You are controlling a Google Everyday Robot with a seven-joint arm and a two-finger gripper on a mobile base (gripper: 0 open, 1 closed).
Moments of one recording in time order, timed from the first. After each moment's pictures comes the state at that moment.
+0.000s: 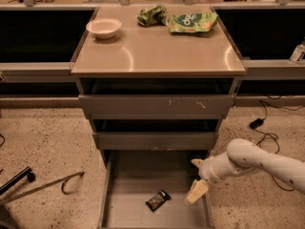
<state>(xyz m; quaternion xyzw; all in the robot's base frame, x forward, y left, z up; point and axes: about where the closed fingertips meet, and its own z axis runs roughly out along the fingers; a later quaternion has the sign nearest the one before) 0.490 -0.151 0.434 -0.52 0.78 0.27 0.21</state>
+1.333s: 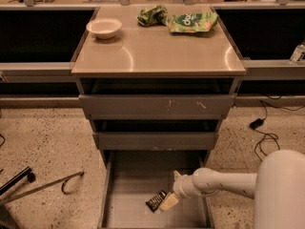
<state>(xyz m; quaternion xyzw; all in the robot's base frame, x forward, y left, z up) 0.523 -0.074 0.269 -0.49 0.81 0.20 0.26</state>
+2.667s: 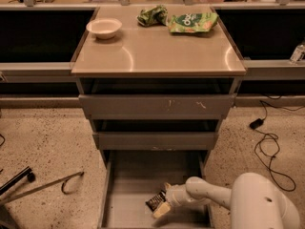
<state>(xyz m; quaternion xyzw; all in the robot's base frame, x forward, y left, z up) 0.527 -0.038 0.141 -0.48 0.79 0.28 0.26</state>
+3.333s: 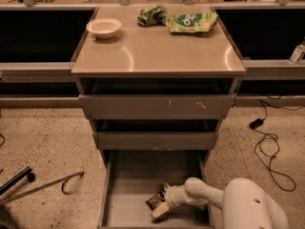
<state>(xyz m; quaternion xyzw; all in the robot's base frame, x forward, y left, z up) 0.535 -0.032 0.106 -0.47 0.79 0.31 0.25</state>
